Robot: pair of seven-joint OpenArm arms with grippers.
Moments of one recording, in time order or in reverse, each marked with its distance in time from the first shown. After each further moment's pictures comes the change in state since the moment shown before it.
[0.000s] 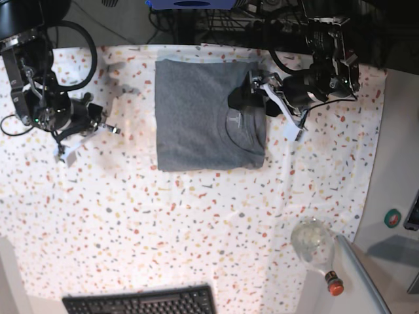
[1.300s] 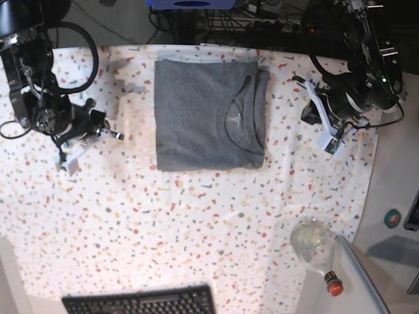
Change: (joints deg) left arm 4.7 -7.4 -0.7 28.3 11.7 0.0 9.7; right arm 0.0 -0.2 0.0 4.5 0.2 -0.1 0.0
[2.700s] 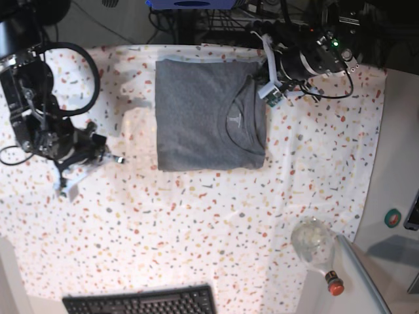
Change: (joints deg) left arm 12.0 -1.0 19.2 0.9 14.4 -0.4 -17.2; right arm 6.5 2.5 -3.4 0.2 -0.9 -4.2 0.0
